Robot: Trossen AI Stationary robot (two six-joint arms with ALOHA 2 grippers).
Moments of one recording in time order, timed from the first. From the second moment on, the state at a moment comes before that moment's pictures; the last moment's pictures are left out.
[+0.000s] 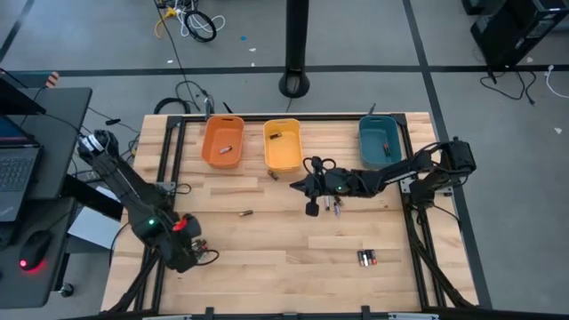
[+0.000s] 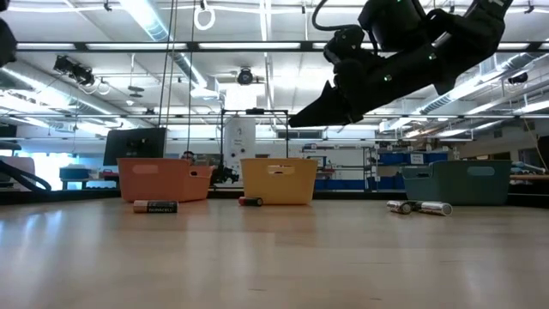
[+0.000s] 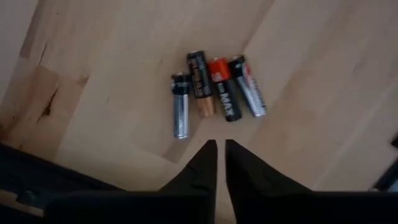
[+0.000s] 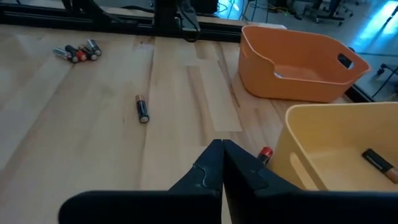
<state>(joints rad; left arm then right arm) -0.91 1.17 0.73 -0.93 -0.05 -1.45 0.01 1.62 0.66 0.60 0.18 -0.06</state>
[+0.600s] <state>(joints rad) -0.92 1.17 0.56 -0.85 -0.01 -1.52 0.05 1.62 0.66 0.60 0.18 -0.04</state>
